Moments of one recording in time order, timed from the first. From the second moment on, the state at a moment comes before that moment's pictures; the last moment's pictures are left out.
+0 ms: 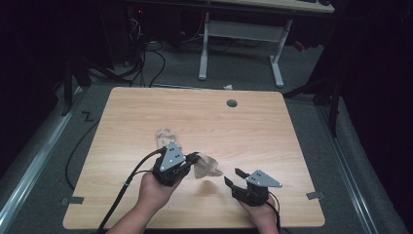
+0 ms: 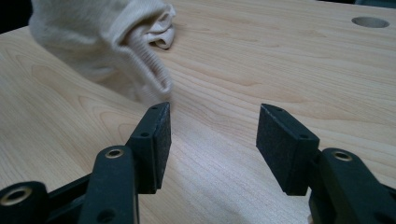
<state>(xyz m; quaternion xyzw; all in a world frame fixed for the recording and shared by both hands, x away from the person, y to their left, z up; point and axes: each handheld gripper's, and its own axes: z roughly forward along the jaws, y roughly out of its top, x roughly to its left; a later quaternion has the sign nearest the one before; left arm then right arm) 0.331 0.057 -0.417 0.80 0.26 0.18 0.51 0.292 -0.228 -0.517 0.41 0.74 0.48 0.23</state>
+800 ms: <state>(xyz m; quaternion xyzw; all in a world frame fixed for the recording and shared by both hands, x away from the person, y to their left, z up) 0.365 0.122 -0.521 0.81 0.40 0.15 0.40 0.292 -0.207 -0.520 0.38 0.77 0.47 0.20</state>
